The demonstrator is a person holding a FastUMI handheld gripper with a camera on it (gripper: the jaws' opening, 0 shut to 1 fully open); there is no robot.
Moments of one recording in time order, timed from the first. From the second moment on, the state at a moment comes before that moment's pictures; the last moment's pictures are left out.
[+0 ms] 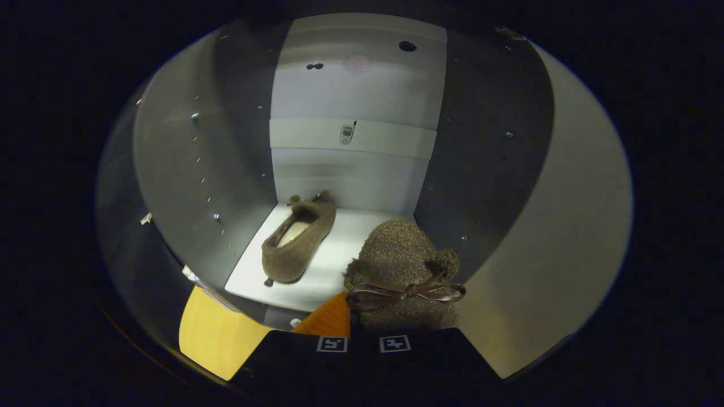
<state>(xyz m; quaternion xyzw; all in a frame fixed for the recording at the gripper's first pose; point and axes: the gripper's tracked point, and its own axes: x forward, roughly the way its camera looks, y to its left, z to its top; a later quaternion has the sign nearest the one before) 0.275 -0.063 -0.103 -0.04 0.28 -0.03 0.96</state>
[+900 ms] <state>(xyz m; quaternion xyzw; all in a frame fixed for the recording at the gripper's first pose) 0.430 -0.086 -0.178 0.03 0.33 -0.02 0.94</state>
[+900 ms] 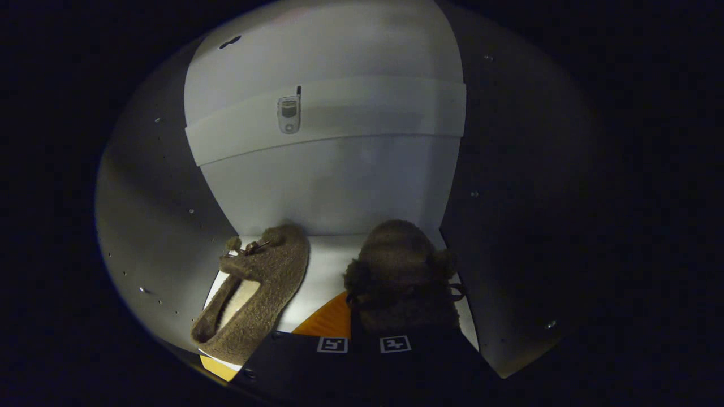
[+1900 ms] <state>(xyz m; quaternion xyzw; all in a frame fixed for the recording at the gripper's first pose) 0.418 -0.068 -0.170 0.04 0.31 0.00 0.95</state>
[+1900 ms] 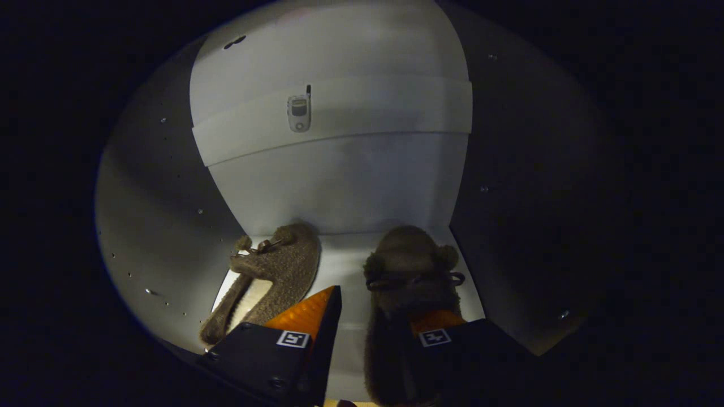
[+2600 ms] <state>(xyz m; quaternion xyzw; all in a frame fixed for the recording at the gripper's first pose) 0.380 -0.073 -0.064 0.04 0.18 -0.01 0.98</state>
